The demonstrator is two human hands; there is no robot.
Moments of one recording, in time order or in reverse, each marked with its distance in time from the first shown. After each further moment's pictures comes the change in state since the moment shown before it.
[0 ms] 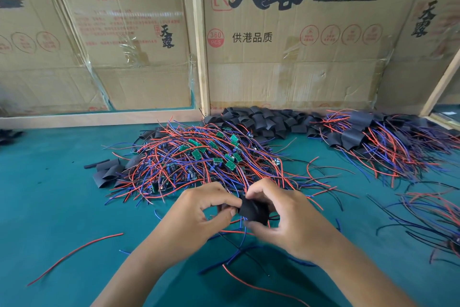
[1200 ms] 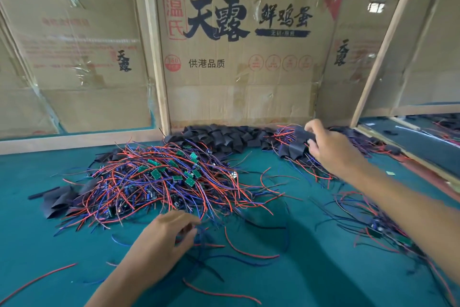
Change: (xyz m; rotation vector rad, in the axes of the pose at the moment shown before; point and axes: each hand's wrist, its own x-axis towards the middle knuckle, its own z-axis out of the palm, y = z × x) left_hand 0.002 -0.025 0.024 0.368 -0.014 0.069; right_hand -0.007 0.092 -0.200 -0.921 0.301 0.244
